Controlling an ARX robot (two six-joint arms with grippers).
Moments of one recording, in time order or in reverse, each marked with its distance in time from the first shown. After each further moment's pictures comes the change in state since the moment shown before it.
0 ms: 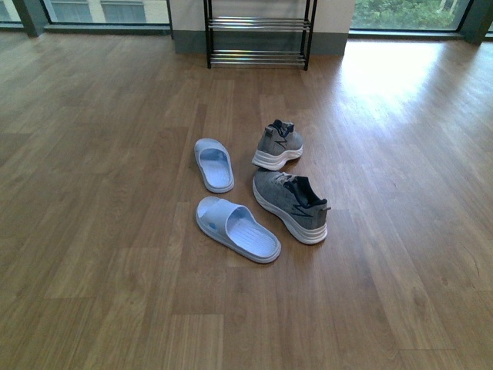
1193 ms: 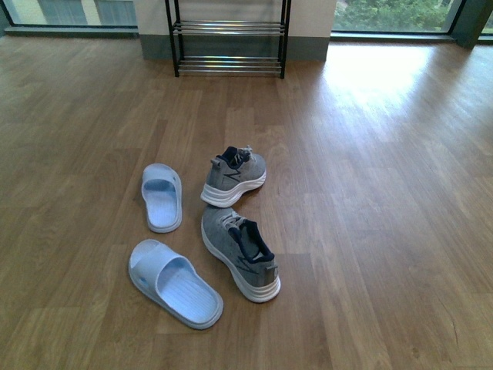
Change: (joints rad) left arm 0.000 0.000 0.000 0.000 0.000 0.000; right arm 0.000 0.000 0.000 -0.001 0.002 0.000
